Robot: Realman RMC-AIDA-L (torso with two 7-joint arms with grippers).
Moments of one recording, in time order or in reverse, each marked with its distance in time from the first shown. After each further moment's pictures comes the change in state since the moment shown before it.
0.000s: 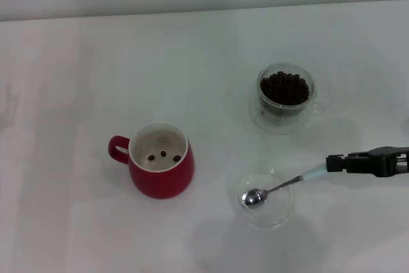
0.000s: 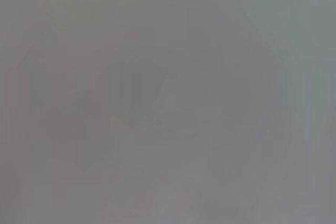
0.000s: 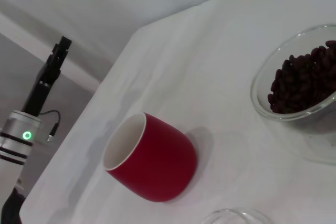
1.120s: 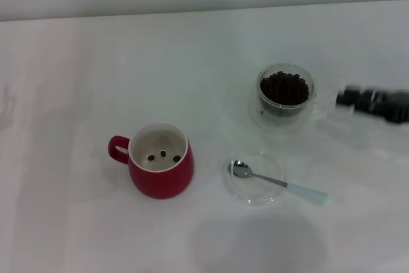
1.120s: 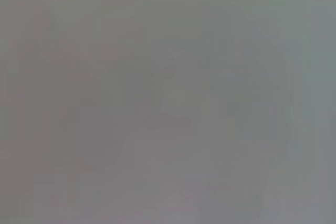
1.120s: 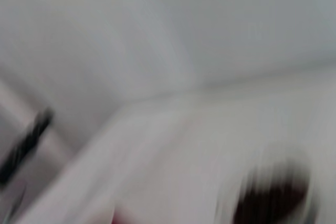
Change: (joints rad) left arm 0.003 0.001 -0.004 -0.002 -0.002 0.000 0.000; right arm -0.054 0.009 0.005 0.004 0.321 0.048 -0.177
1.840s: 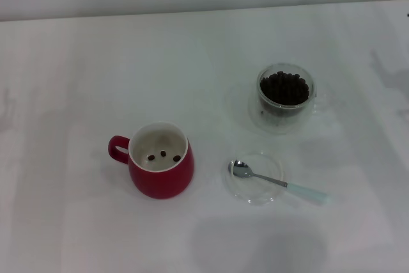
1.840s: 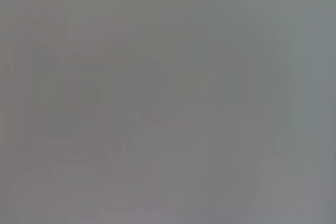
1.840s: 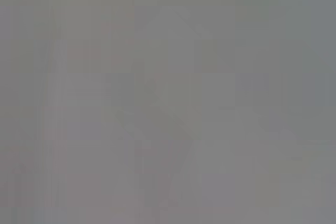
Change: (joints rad) left arm -0.003 0.001 0.008 -0.005 0.007 -0.064 -0.001; right arm -0.121 0.070 0.117 -0.480 0.894 0.396 -1.172
